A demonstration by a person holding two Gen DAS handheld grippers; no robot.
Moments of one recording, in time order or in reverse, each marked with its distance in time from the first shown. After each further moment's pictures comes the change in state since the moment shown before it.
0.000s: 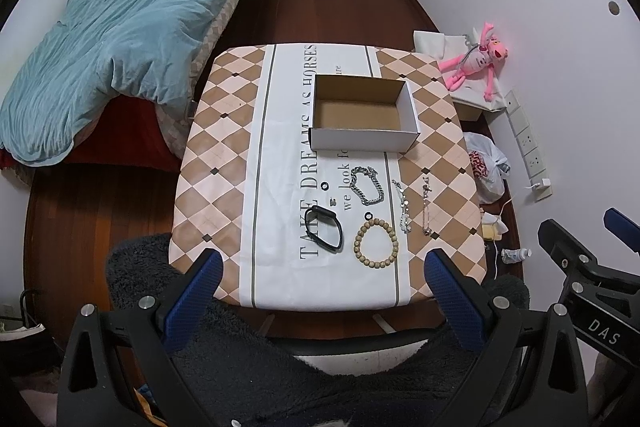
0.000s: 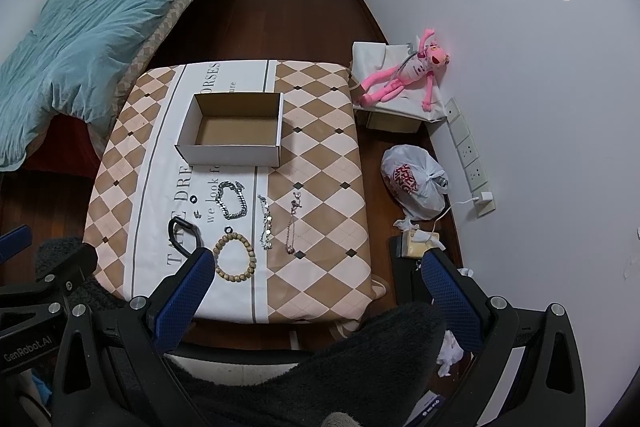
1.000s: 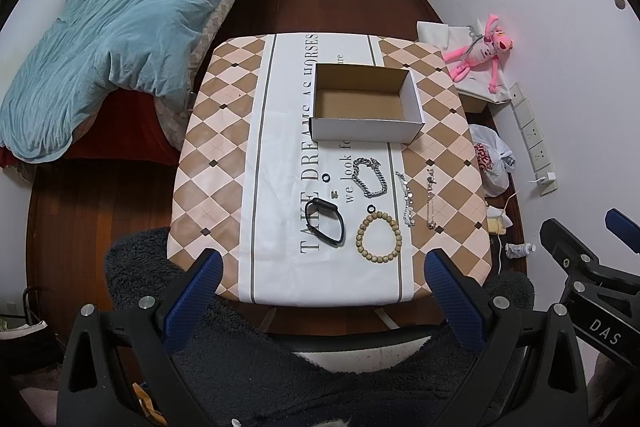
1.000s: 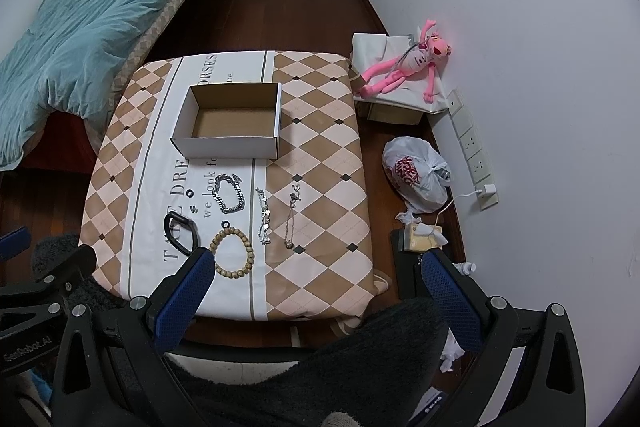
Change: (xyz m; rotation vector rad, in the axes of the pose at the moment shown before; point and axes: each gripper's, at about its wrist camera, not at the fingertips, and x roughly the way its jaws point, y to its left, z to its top) left arm 0.018 0.002 -0.012 -0.003 0.023 0.011; right arm 0.013 0.003 0.000 0.000 0.018 0.003
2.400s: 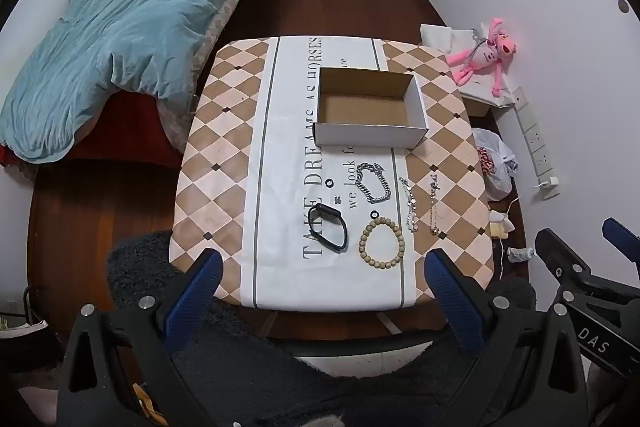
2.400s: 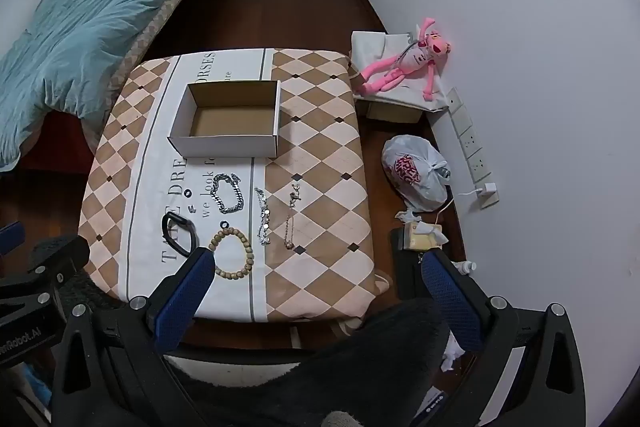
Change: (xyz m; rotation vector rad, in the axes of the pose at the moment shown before) left arm -0.003 0.002 0.004 0.001 -0.008 0.009; right arm 0.010 0.004 -0.006 -0.001 0.000 -0.013
